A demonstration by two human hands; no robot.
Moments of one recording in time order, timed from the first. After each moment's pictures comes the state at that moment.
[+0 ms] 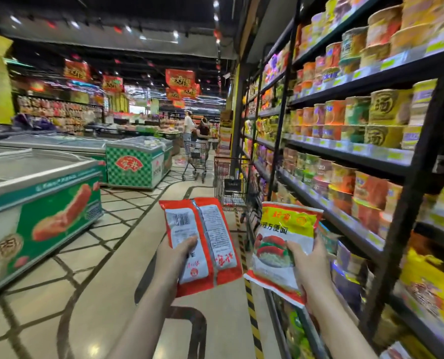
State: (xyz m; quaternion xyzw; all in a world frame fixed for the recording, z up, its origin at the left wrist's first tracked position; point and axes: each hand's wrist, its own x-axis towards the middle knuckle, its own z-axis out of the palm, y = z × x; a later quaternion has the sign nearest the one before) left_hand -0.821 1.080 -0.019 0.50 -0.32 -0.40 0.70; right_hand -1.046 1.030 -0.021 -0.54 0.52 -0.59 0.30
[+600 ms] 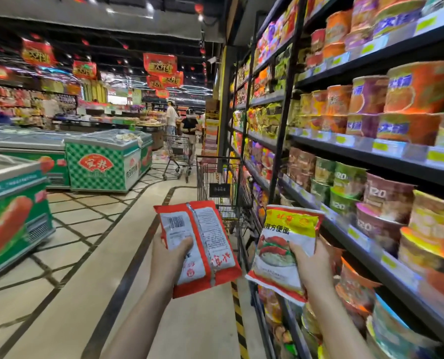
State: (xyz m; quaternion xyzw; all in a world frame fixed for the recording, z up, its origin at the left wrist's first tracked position) left_hand -0.783 0.582 -0.037 0.51 -0.35 -0.35 0.71; right_hand -1.019 0.546 -0.035 -0.51 0.54 -0.61 0.29
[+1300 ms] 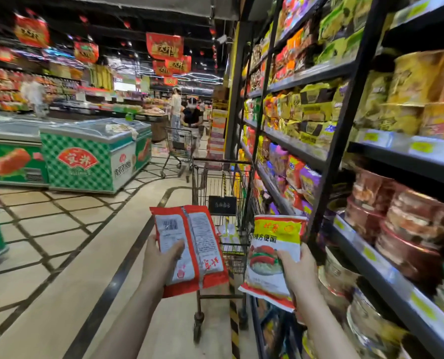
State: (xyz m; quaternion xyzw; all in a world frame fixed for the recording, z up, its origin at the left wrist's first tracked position) left_hand -0.704 0.018 -0.082 0.56 -0.32 -0.36 0.68; right_hand -0.952 -0.021 -0.072 -0.54 0.58 -0.52 0.33
